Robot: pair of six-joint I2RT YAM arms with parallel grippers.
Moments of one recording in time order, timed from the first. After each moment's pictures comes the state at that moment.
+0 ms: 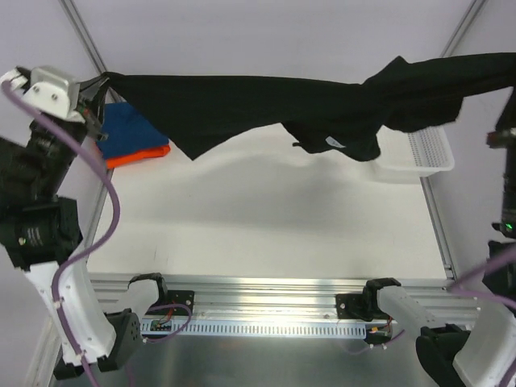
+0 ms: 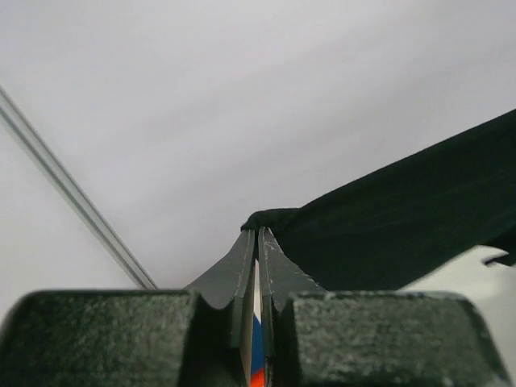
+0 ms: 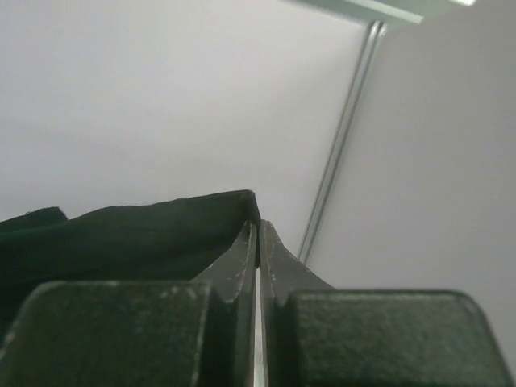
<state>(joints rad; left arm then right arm) 0.18 1.04 1.90 -0.55 0.53 0.17 0.15 0.97 1.97 -0.45 0.11 -0.36</state>
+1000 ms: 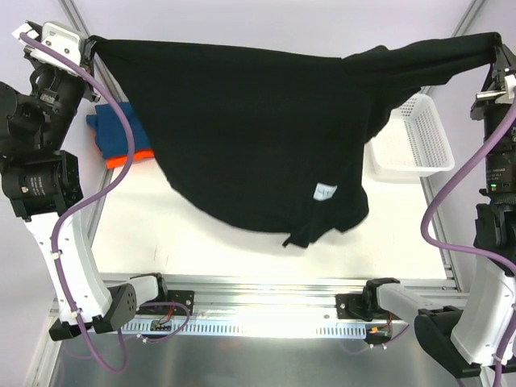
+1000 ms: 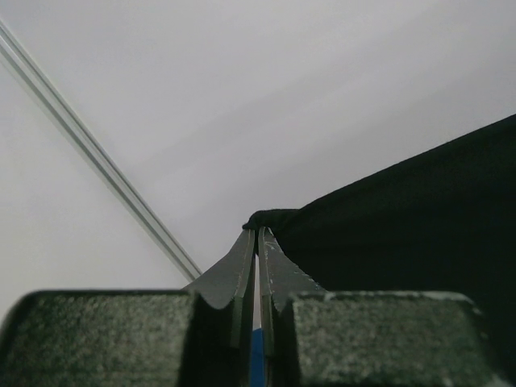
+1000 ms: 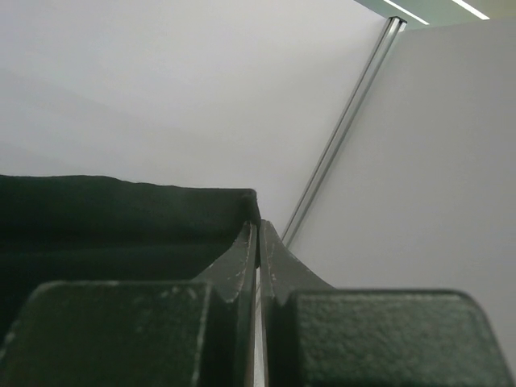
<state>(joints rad) 0.18 1.20 2.03 -0.47 0.41 0.32 0.14 1.08 2.07 -0.48 0.09 -0.49</state>
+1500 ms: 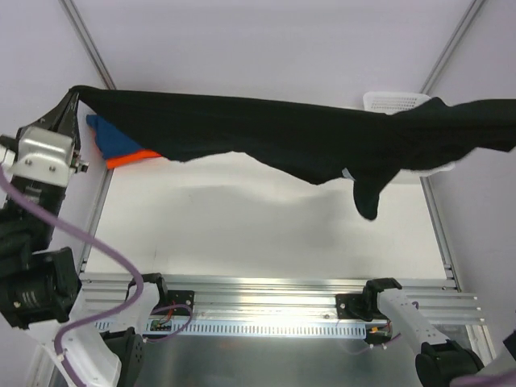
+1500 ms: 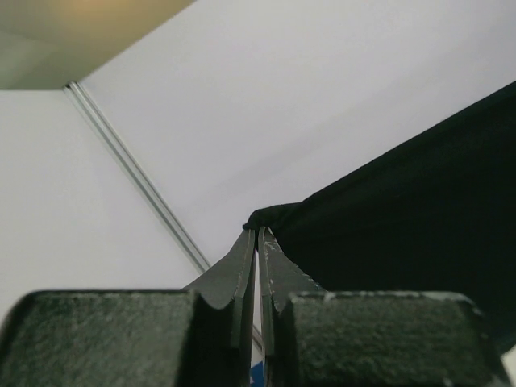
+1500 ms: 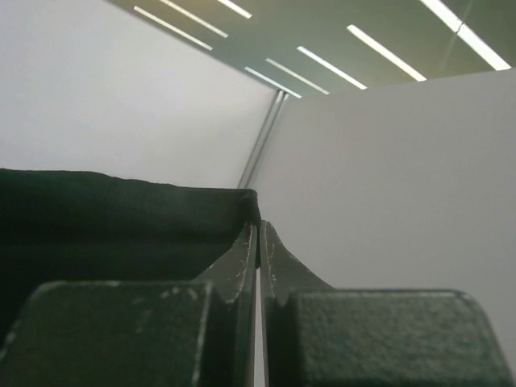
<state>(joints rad) 0.18 0.87 1.90 -0.50 0.42 0.35 0.14 0.82 2.05 -0.54 0.12 -0.64</state>
